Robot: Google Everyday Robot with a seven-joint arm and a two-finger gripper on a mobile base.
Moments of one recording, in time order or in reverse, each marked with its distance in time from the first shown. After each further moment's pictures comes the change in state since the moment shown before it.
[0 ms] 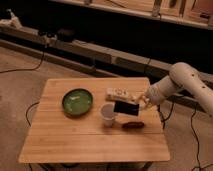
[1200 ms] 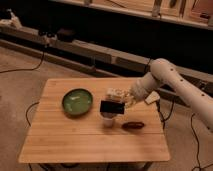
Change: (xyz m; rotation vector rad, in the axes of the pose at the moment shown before) arm -0.040 -0.043 0.041 -0.048 -0.096 -0.055
